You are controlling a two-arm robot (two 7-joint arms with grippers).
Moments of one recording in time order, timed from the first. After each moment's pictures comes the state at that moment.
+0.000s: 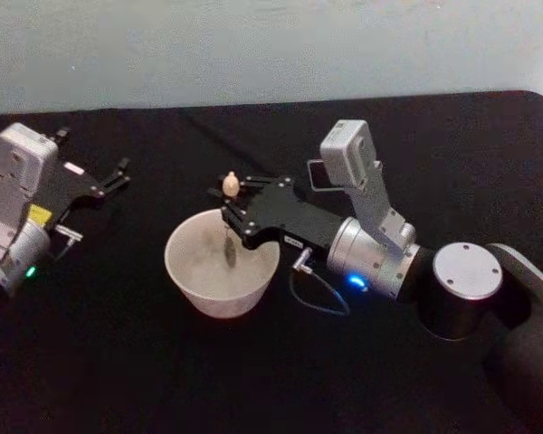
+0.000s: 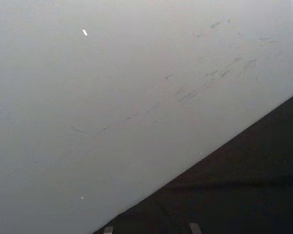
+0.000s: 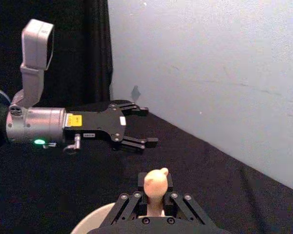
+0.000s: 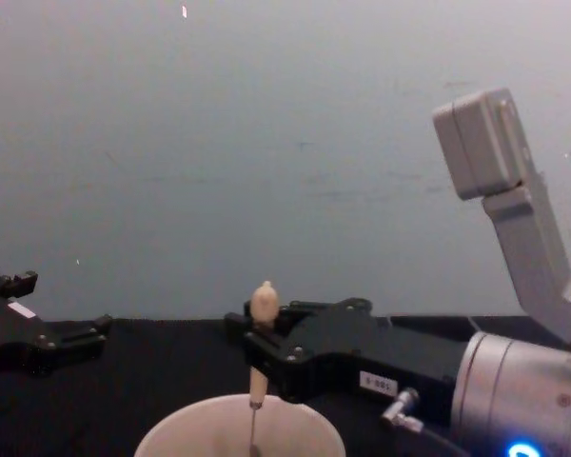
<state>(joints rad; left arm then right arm) -0.20 0.60 0.45 -1.41 -0.25 -0.12 0.03 0.28 0.28 -0.56 -1.42 0.31 -0.06 0.49</state>
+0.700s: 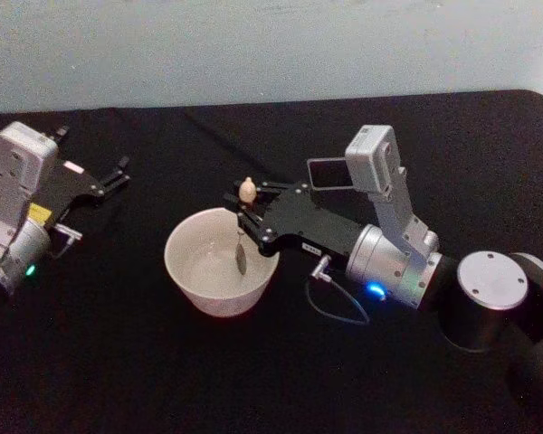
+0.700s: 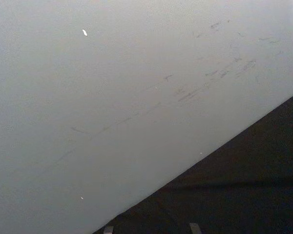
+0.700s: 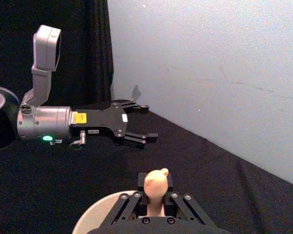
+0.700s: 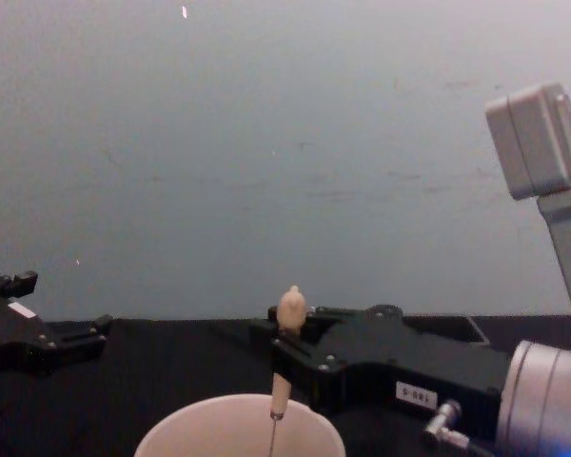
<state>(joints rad) -0.20 0.60 0.45 -1.41 -0.25 -0.12 0.03 0.23 0.33 -0.53 -1.50 0.34 -0.04 0.51</state>
